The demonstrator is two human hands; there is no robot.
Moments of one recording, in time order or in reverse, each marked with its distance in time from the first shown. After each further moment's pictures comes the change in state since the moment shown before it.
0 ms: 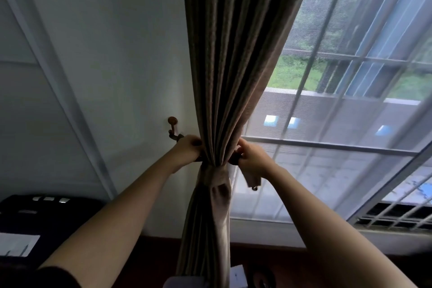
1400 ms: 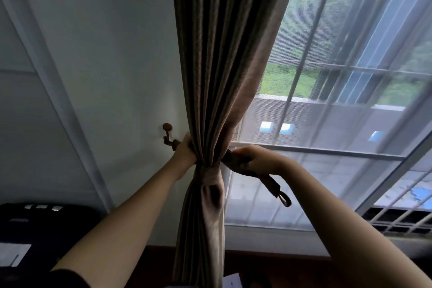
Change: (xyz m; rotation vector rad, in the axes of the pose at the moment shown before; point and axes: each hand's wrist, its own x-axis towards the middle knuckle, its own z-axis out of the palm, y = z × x) left_hand 0.008 0.000 0.021 -0.151 0.157 0.081; right_hand -0.030 -0.022 -0.061 0.013 -0.305 -0.080
